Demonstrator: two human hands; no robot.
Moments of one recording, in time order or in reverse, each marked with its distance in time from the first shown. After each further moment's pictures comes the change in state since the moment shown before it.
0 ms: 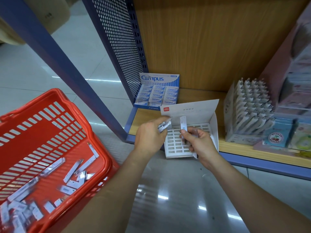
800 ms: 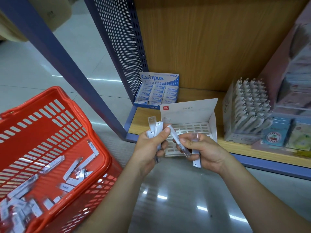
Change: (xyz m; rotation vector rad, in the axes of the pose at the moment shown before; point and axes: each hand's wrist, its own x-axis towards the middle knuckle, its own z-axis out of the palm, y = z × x) left_hand -0.039 0.017 -0.009 -1.192 -0.174 -0.492; right_hand -0.026 -0.018 -0.018 0.184 -0.499 0.162
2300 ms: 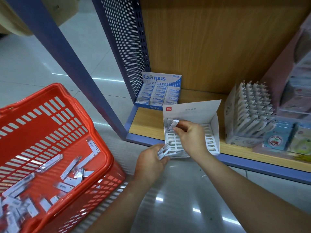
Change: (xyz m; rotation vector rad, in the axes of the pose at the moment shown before) left_hand 0.000 -0.048 -0.024 1.000 0.168 0.181; right_hand 0.057 0.010 0.016 -0.755 0.544 -0.485
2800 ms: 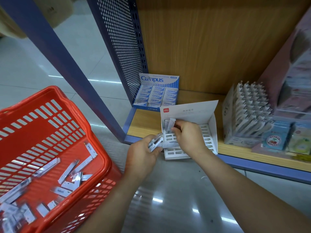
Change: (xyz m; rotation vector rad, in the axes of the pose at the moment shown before) left_hand 0.002 0.019 -0.036 0.013 0.088 0.082; right_hand 0.010 -0.003 -0.002 -0.461 -0.072 -0.097
